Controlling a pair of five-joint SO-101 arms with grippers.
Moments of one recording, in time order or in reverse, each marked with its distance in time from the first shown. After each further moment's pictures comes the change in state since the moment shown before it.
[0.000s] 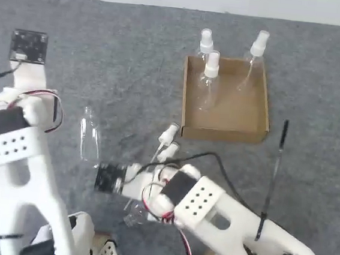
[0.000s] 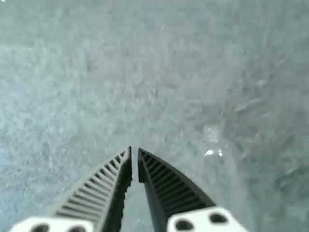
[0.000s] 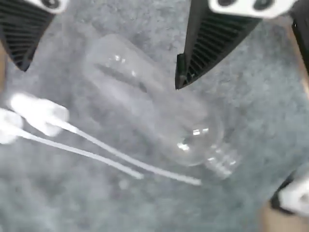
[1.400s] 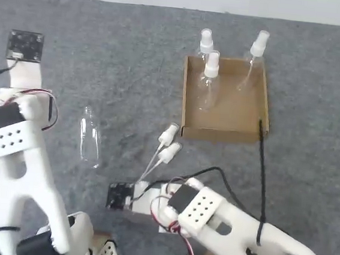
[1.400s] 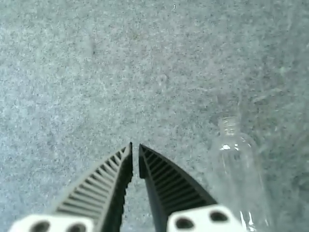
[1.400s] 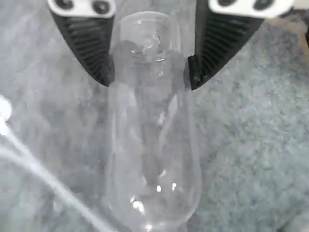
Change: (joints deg) left arm -2.3 4.1 -0.1 -2.8 -1.3; right arm -0.1 -0.7 13.5 -8.6 4.3
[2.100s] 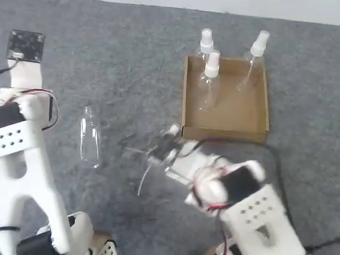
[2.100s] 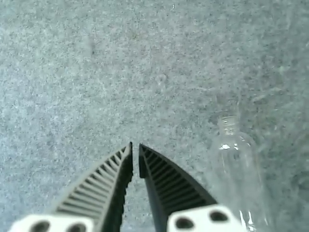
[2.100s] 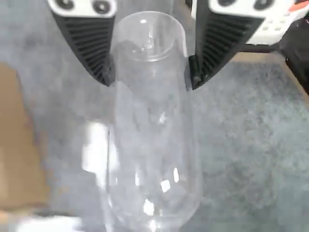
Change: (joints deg) left arm 0.1 0.0 0.0 0.0 0.0; right arm 21.5 -18.4 -18.4 30.5 -4.4
